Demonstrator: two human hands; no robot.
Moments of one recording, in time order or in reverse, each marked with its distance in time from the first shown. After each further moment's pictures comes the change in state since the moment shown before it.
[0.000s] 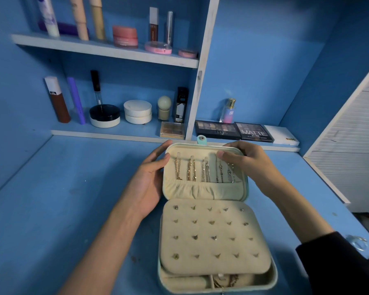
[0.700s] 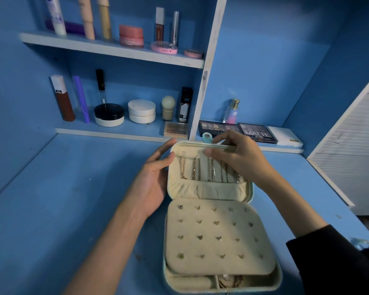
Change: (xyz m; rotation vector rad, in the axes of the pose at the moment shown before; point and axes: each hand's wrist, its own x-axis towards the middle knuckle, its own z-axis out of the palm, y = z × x) left_hand -0.002 0.001 0.000 -0.009 -0.018 0.031; right_hand 0.010 -0.013 0.017 -0.298 -0.005 -0.241
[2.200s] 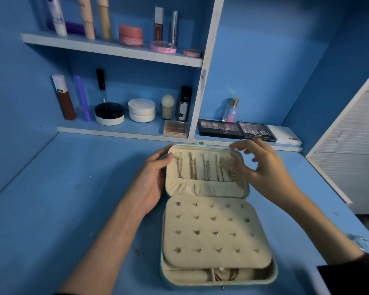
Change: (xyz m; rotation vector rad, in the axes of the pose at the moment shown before) left_hand 0.003 -0.004 -0.001 0.147 0.095 0.003; right_hand -0.040 0.021 -0.022 -0.267 0.090 -0.170
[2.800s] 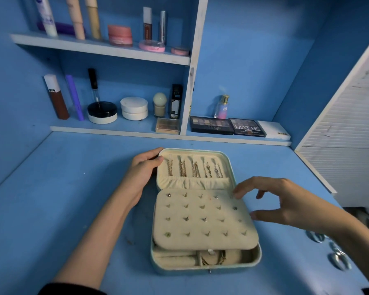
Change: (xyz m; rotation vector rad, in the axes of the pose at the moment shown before) left_hand 0.005 -0.004 -0.010 0.505 0.177 0.053; right_hand -0.056 0.026 -0.050 0.064 -0.538 -0.158
